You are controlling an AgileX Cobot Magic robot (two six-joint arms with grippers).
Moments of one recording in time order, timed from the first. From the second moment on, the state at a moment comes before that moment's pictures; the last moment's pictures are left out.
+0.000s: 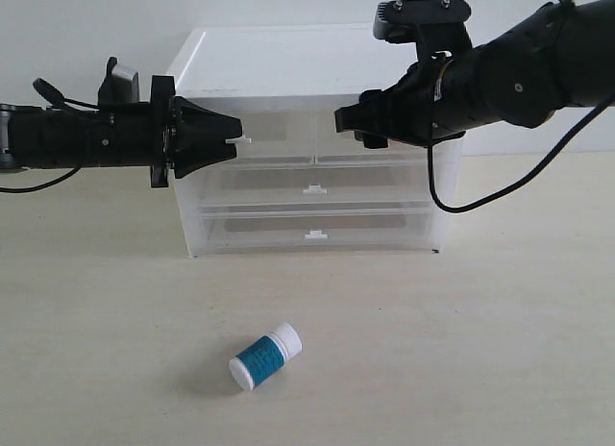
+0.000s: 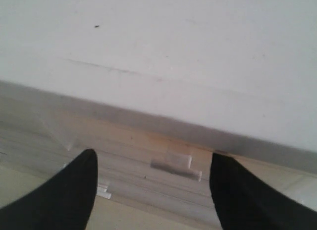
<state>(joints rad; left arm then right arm) -0.05 2.16 -1.45 -1.65 1.17 1.07 0.45 1.76 -1.27 -0.31 0.20 0.43</state>
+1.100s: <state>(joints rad) -0.05 2.04 -1.25 -1.61 1.15 1.17 0.45 1.77 -1.27 -0.33 0.17 0.45</state>
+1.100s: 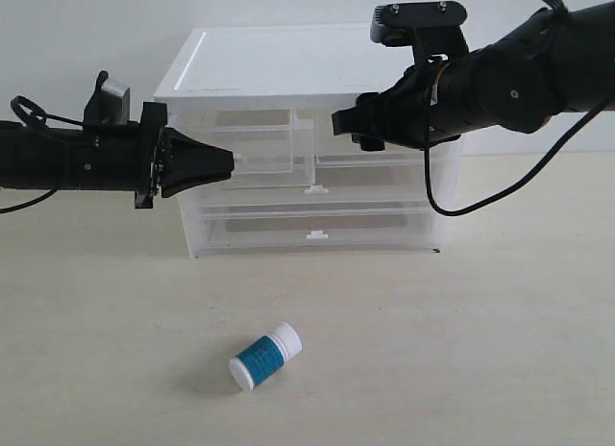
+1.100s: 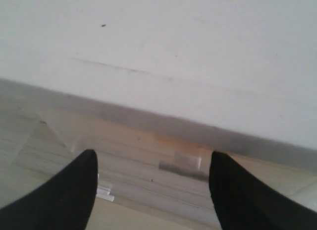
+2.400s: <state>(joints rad) -0.05 1.81 -0.90 -1.64 1.13 1.36 0.46 1.79 -1.30 -0.33 0.22 0.47</state>
